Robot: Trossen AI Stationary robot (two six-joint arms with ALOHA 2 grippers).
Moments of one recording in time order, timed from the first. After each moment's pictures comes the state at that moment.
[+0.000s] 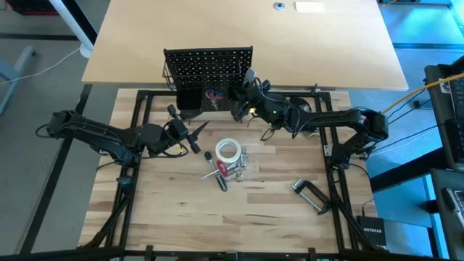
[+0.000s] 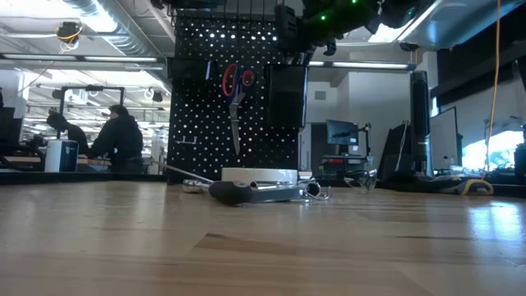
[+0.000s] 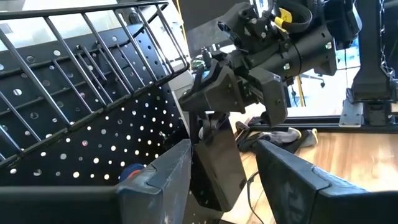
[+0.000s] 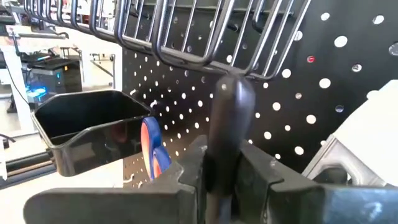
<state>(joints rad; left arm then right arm) -0.16 1.07 0.73 0.38 -0.82 0.34 -0.22 1.55 1.06 0.50 0.51 -0.10</state>
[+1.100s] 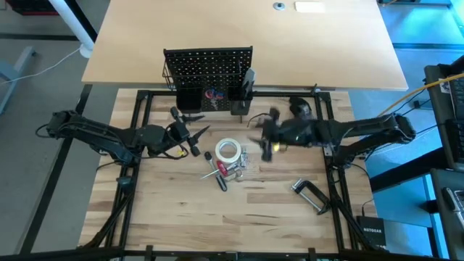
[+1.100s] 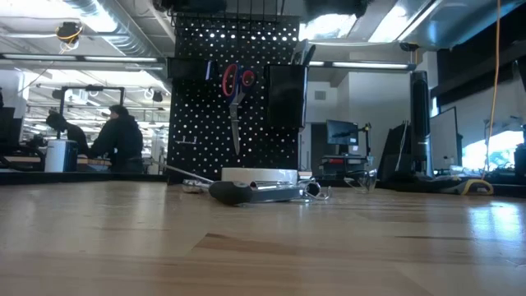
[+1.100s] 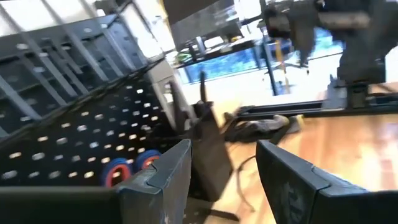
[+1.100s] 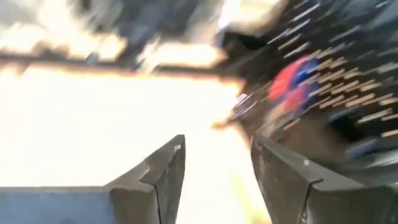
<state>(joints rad) -0.16 1.07 0.73 0.31 -0.76 0.33 0.09 1.23 1.06 -0.24 0.33 -0.10</state>
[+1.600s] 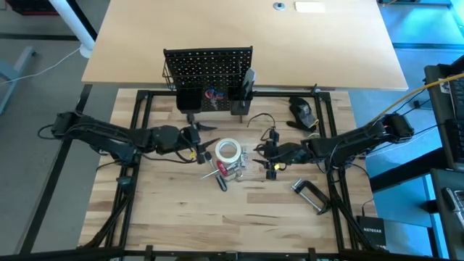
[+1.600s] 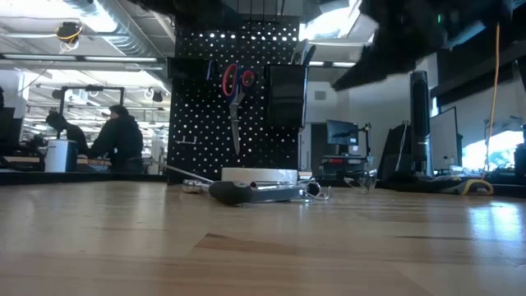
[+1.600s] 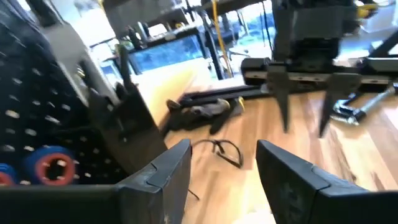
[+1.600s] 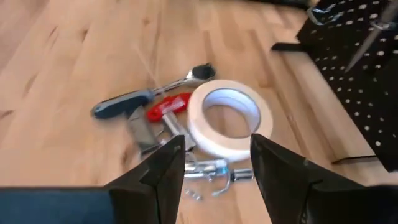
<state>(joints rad) -0.09 1.19 0.73 0.29 -0.47 0.24 0.19 1.25 0.65 0.06 0.32 0.01</state>
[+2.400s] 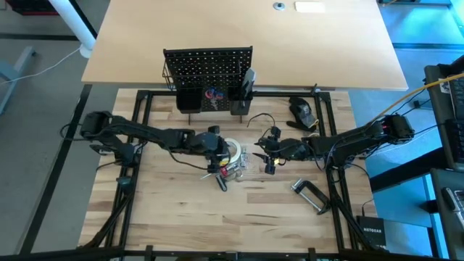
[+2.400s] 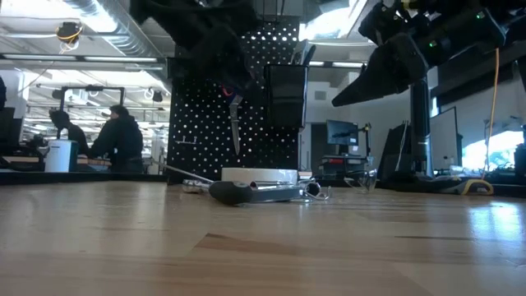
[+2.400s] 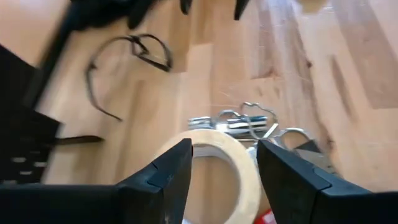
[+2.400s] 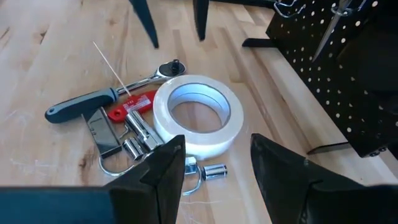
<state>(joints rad) -0.03 1.58 1.01 -0.13 -0.23 0.13 0.12 1.25 0.57 0.17 0.34 -0.01</state>
